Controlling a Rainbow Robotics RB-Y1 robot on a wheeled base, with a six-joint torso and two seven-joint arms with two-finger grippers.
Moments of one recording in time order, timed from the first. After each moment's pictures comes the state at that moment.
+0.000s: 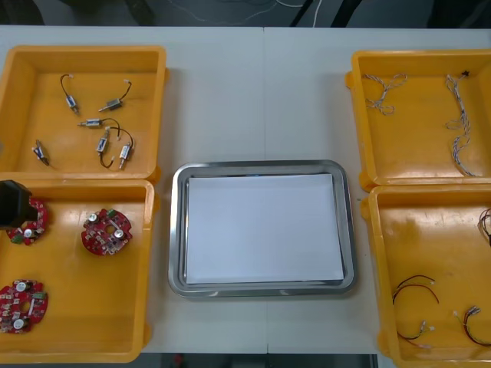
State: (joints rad) right arm -0.02 -0.62 -0.48 -2.13 -0.73 1.90 1.42; left arm -0.09 0.82 0.26 -2.19 0.81 1.84 -1.11
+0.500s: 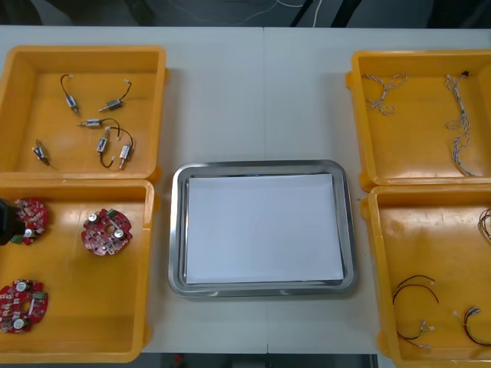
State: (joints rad) right arm 0.11 -0.61 -0.48 -2.14 -0.73 1.78 1.36; left arm 0.06 0.82 0.33 -2.29 0.81 1.78 -1.11
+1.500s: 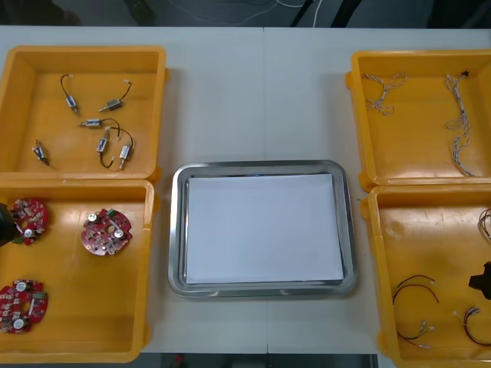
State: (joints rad) right arm 0.27 -0.52 -0.41 -2.11 -0.69 1.56 1.26; left arm 0.07 0.71 0.34 -2.39 0.67 1.91 -0.63
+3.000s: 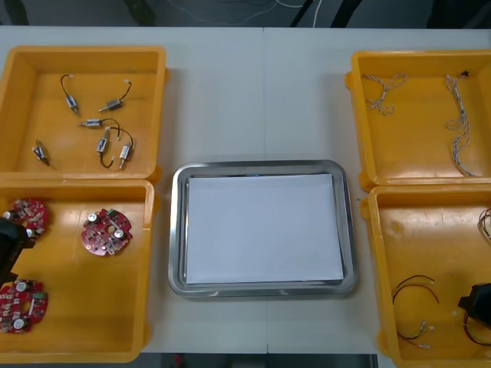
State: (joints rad) right arm 0.37 -0.50 -0.31 -2.04 -0.61 1.36 1.14; left arm 0.18 0.53 0.37 -2.35 0.60 1.75 -0.26
